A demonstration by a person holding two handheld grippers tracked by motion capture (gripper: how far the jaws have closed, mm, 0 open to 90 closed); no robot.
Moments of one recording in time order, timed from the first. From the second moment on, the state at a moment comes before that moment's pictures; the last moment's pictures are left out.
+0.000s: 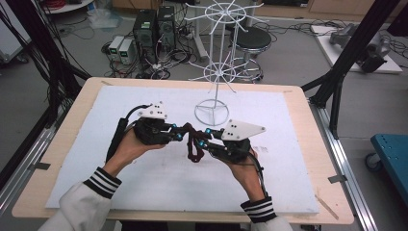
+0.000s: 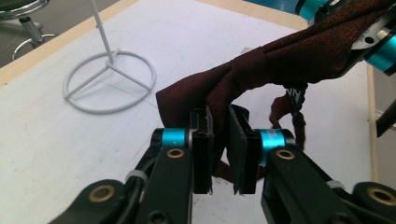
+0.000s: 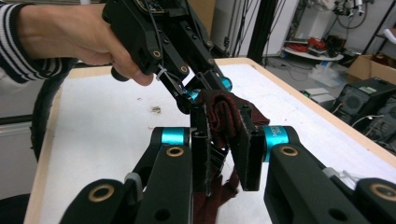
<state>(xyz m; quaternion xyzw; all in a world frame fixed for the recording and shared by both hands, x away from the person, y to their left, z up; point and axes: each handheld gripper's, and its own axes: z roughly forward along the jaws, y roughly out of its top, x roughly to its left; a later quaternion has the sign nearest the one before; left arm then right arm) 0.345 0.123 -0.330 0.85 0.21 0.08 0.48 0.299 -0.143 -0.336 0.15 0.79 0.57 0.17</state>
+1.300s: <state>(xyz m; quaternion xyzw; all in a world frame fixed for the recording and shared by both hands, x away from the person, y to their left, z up) 0.326 0.195 -0.352 0.81 0.21 0.12 0.54 0.319 -0.163 -0.315 0.17 0.76 0.61 0.17</state>
